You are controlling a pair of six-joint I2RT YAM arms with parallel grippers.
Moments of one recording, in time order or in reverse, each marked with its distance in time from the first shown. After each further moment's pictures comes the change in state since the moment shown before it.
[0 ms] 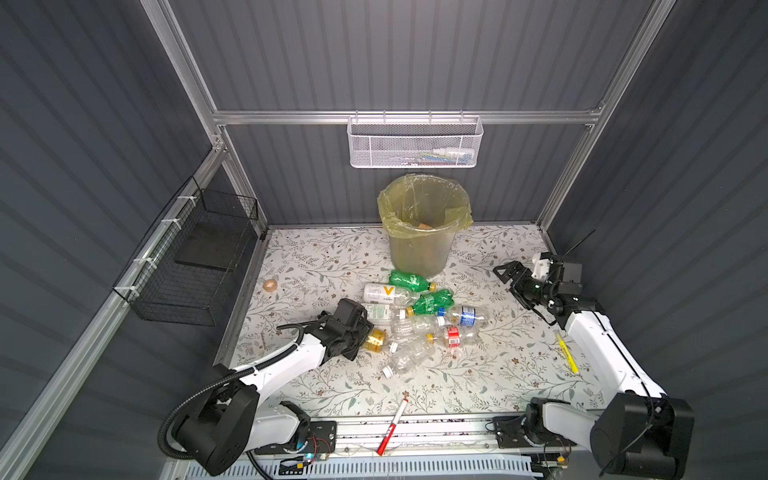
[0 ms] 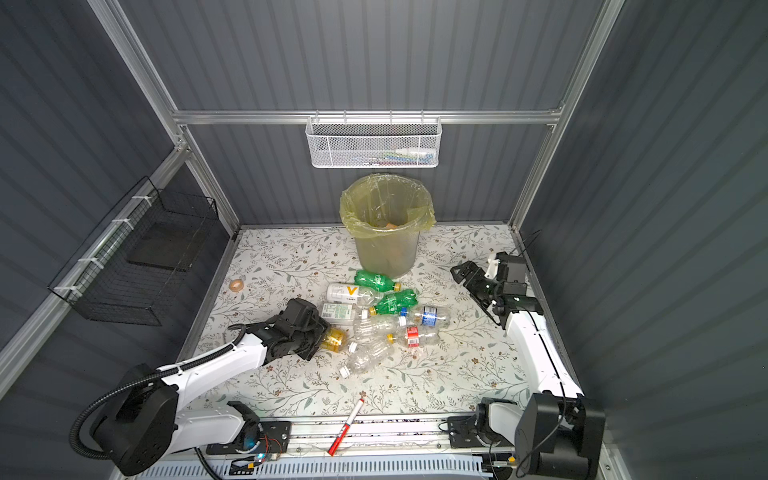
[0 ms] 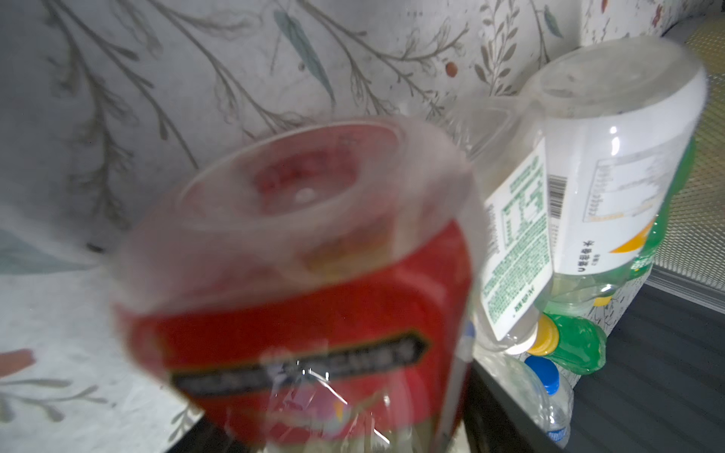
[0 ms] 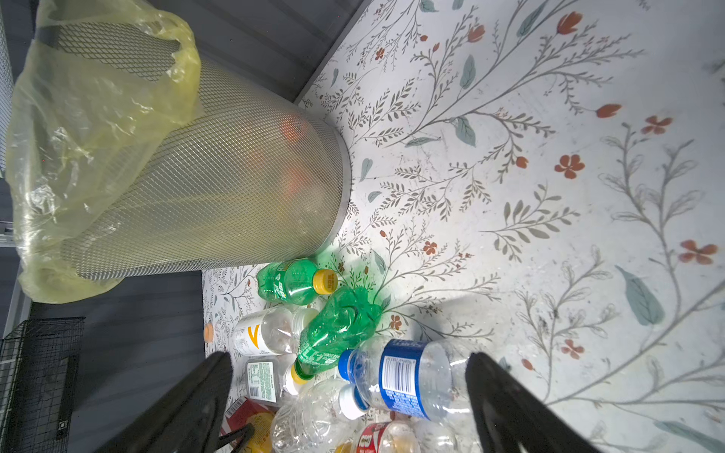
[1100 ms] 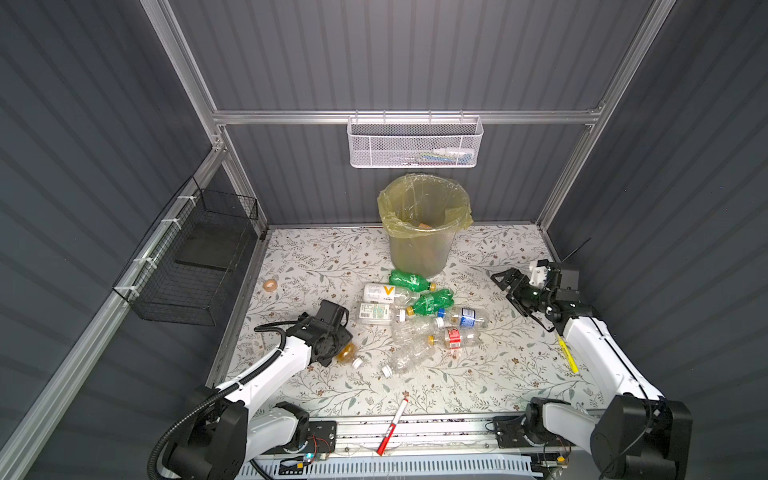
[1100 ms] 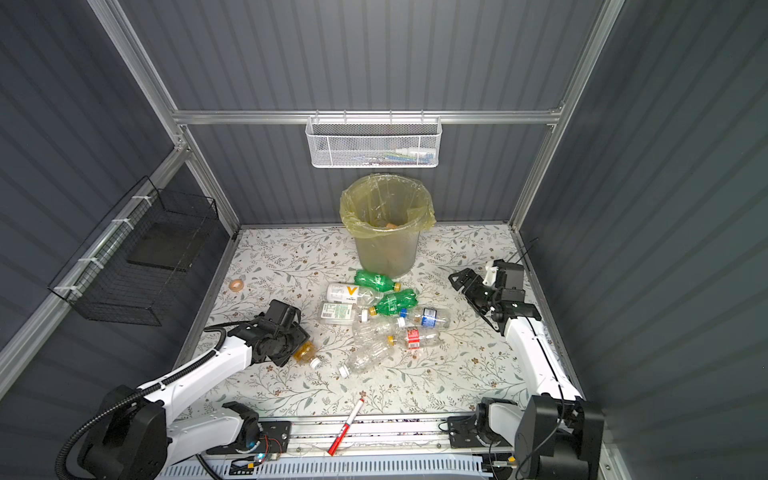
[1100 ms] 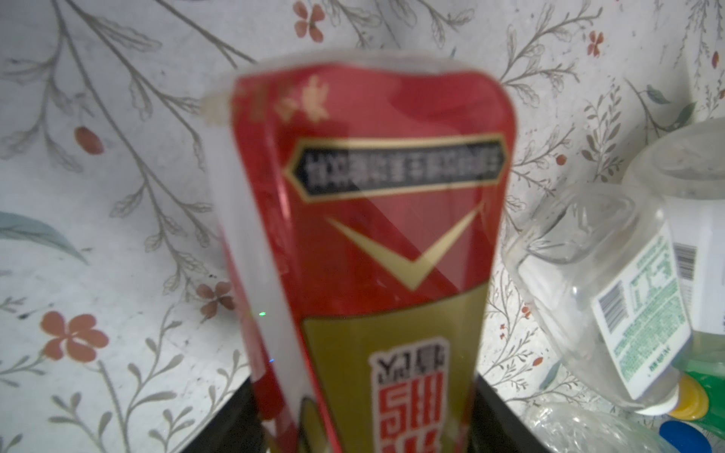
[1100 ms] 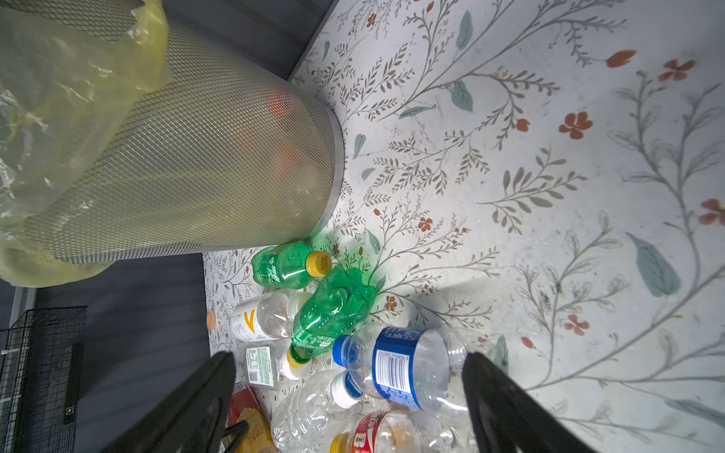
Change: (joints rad) left arm 0.156 -0.080 -0.015 -0.234 -0.058 0.282; right arm -0.001 -0.023 -0.079 0.024 -0.029 0.013
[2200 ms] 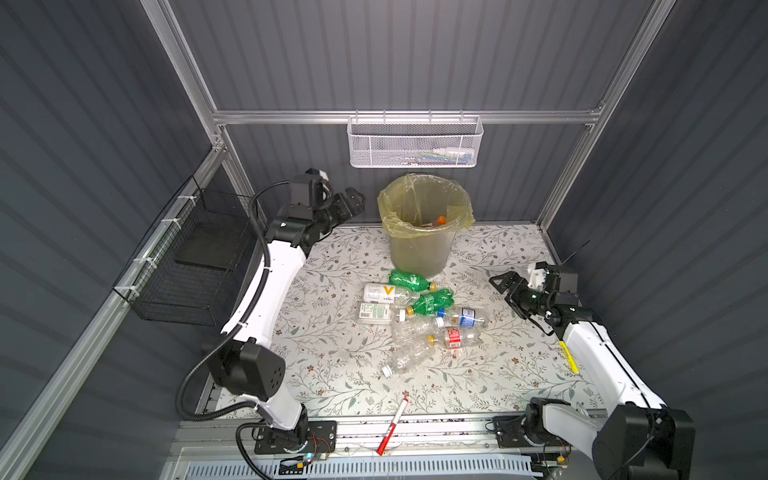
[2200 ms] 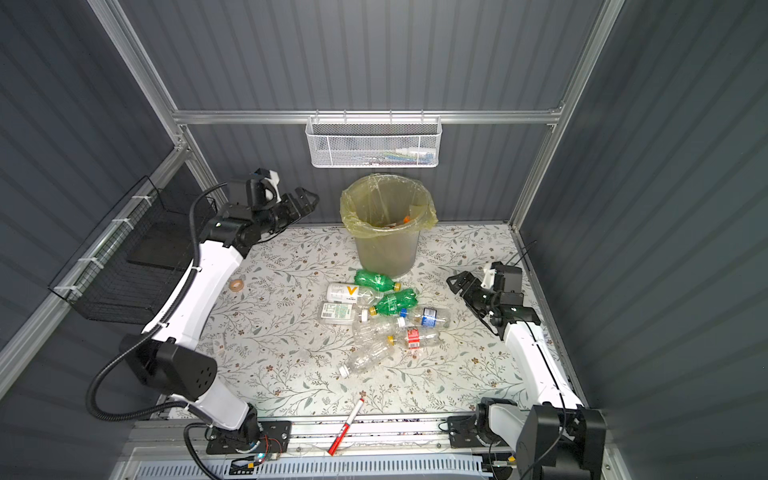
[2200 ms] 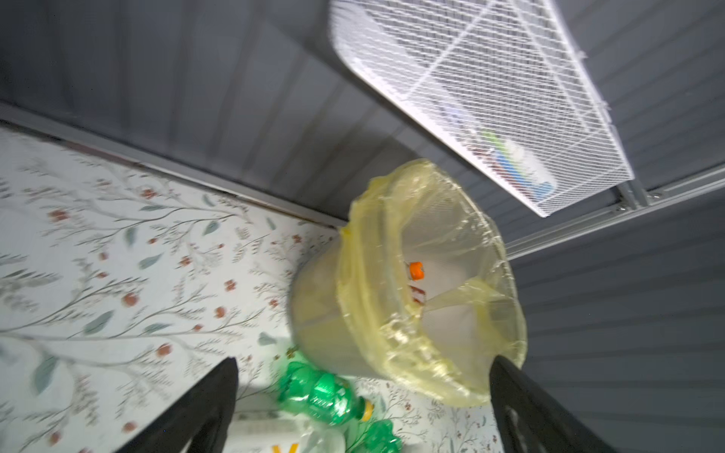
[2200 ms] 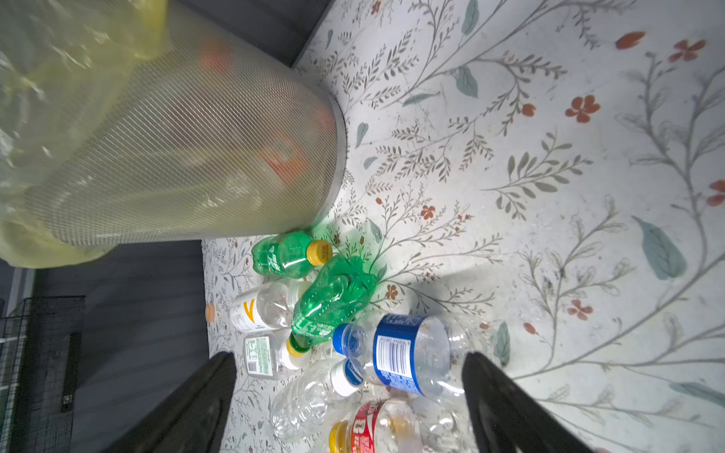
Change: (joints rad) left arm 0.215 0.425 1.168 -0.019 0.276 0.578; right arm 0.051 -0.027 -0.011 -0.029 0.027 -0.017
